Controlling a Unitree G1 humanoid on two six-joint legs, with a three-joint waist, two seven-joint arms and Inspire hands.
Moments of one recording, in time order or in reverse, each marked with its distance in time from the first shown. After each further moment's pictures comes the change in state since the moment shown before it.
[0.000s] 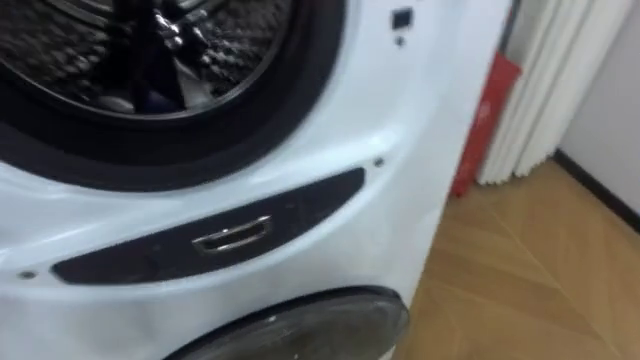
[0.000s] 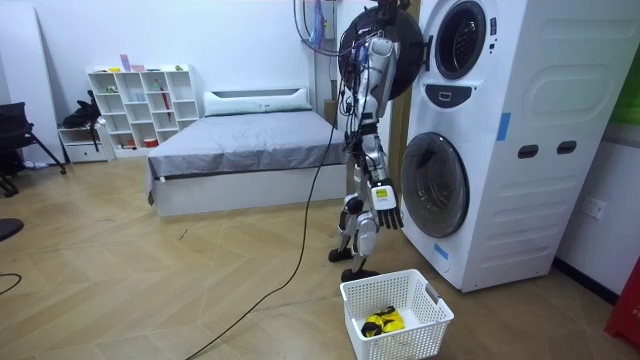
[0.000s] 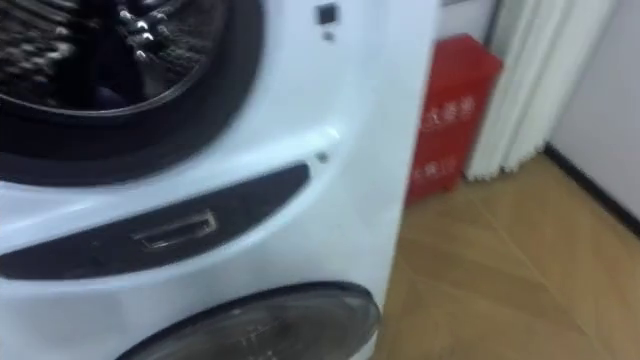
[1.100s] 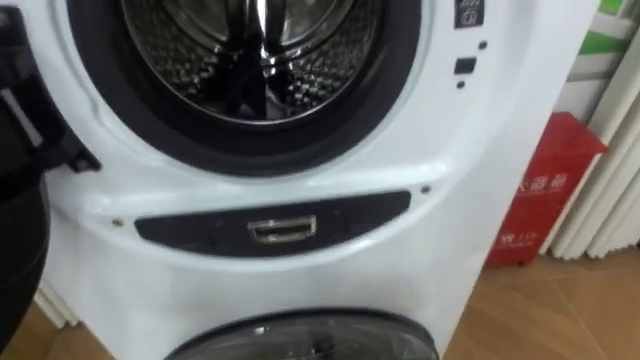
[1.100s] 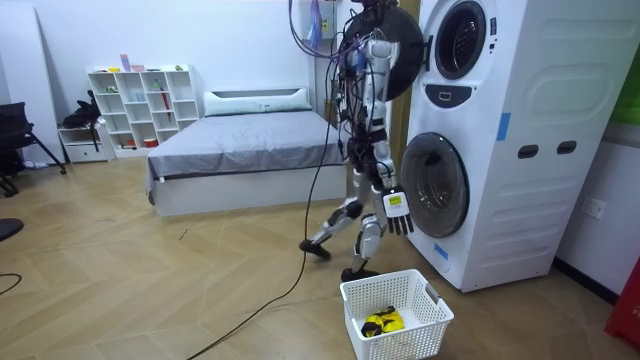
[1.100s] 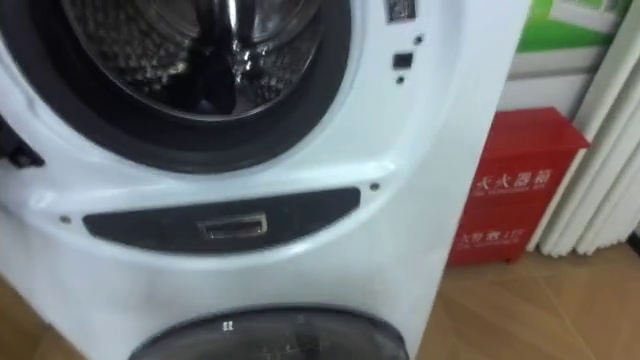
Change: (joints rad) left arm 0.034 -0.044 0.256 -0.043 0.126 0.066 -0.015; right arm -0.044 -0.008 0.005 0.096 -0.062 0.060 0.010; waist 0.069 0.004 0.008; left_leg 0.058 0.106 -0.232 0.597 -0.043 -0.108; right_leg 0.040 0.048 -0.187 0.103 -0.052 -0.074
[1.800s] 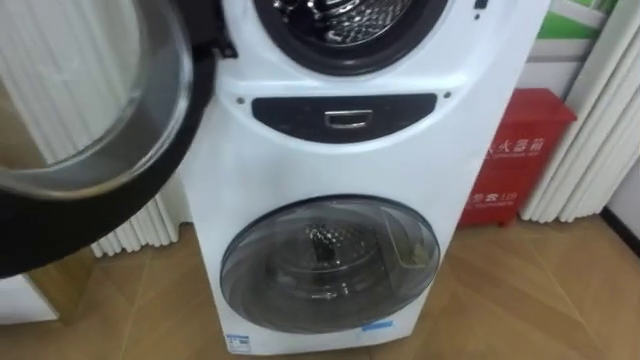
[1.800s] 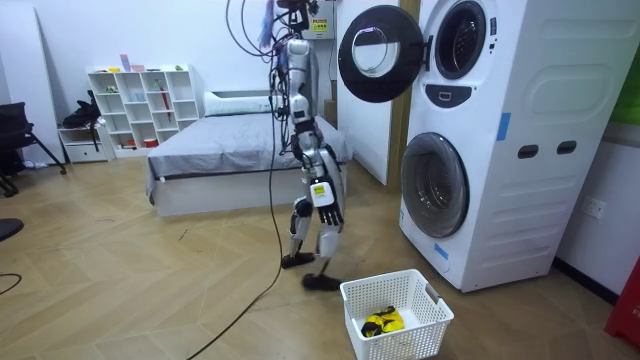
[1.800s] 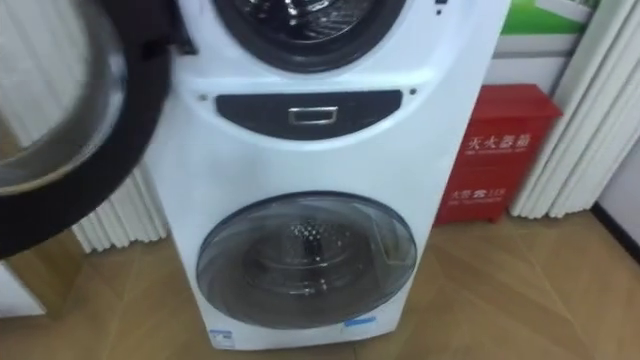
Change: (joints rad) left arm -0.104 -0.004 -0.185 0.063 -0.113 0.015 0.009; right arm 0.004 0.010 -0.043 0.007 0.108 0.020 -0.022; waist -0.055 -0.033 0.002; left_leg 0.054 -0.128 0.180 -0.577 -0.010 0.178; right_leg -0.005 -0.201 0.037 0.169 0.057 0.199
